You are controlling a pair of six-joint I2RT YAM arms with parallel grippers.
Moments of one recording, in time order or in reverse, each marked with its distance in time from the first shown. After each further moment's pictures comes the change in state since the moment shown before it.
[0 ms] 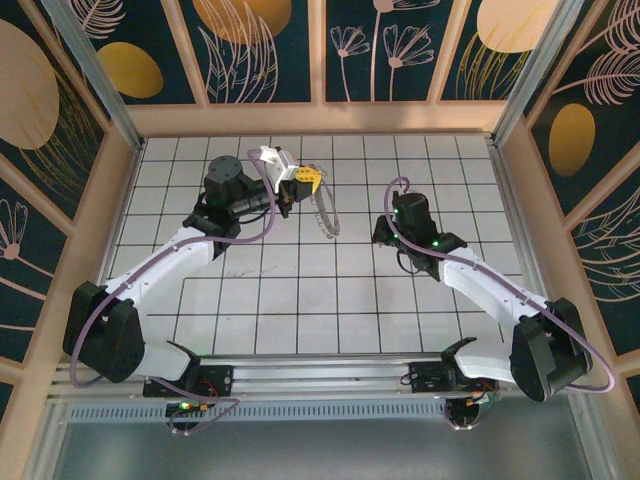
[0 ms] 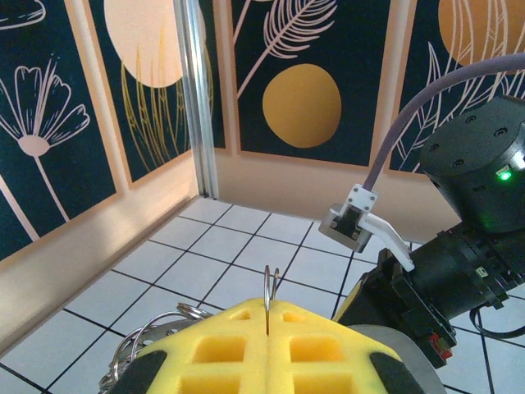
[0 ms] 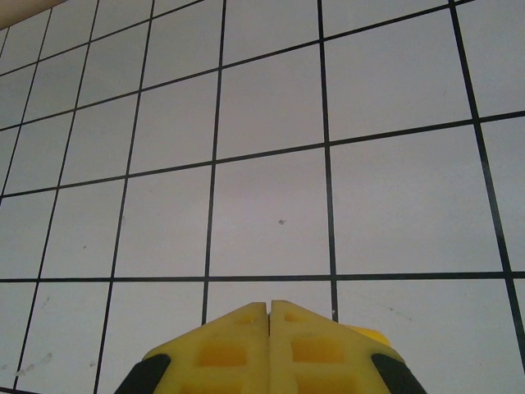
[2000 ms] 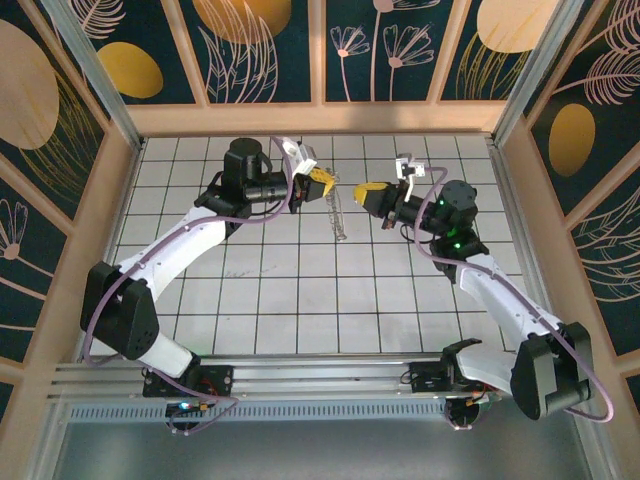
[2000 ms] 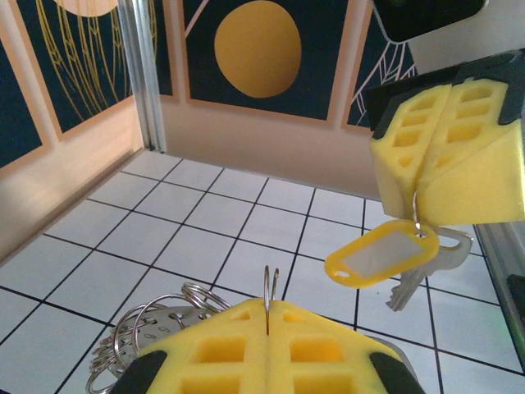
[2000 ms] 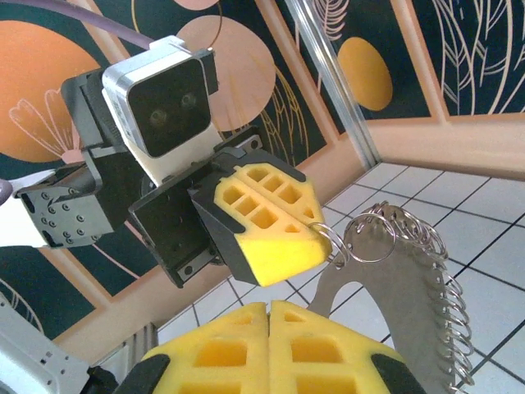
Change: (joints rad) left arm -0.016 0.137 0.205 -0.277 0.111 0.066; right arm -0.164 -0.092 -0.041 0.739 -0.904 -0.012
